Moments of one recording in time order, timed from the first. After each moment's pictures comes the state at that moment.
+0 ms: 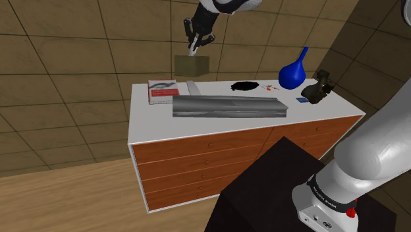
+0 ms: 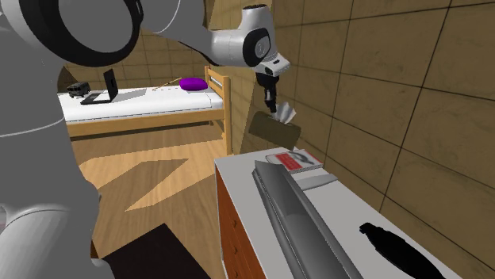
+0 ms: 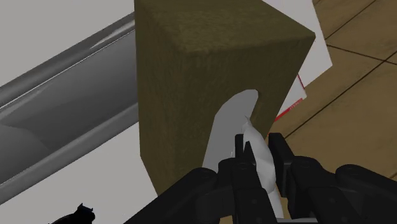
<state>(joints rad) -0.38 0.09 0.54 -1.82 -0.05 2.30 1.17</state>
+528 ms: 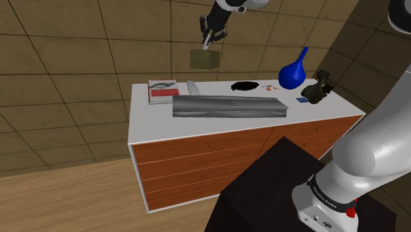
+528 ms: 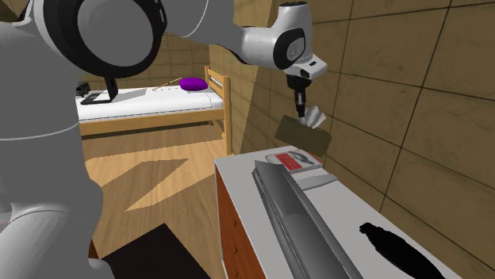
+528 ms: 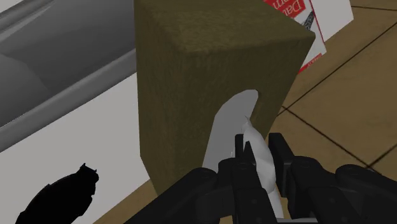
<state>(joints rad) -0.47 0.17 0.48 -1.72 -0.01 2.27 0.98</state>
